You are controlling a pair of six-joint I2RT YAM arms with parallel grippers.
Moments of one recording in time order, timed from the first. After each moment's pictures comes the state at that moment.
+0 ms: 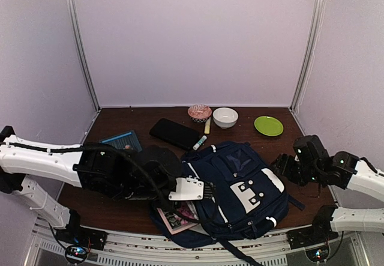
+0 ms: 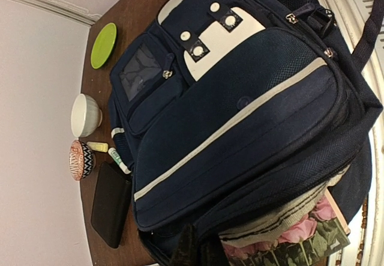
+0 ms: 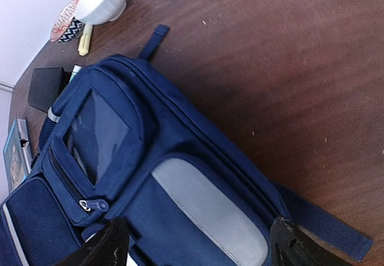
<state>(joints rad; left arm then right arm) -1.46 1.42 1.22 -0.63 -0.40 0.50 0.70 0.80 0.61 -0.66 0.31 0.97</state>
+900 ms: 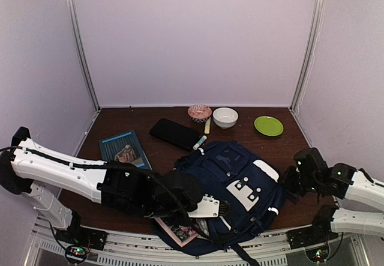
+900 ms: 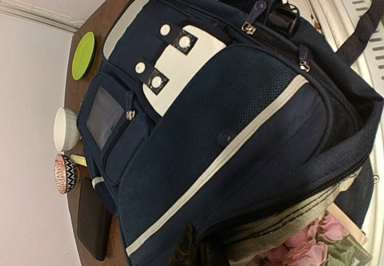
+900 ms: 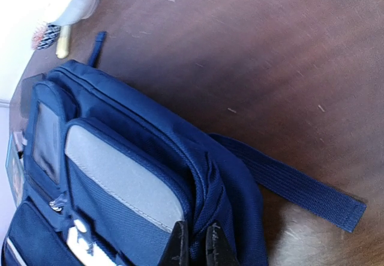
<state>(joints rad) -1.54 1.56 1.21 -0.54 -0.41 0.43 0.69 0.69 0.43 -0.61 0.23 1.12</state>
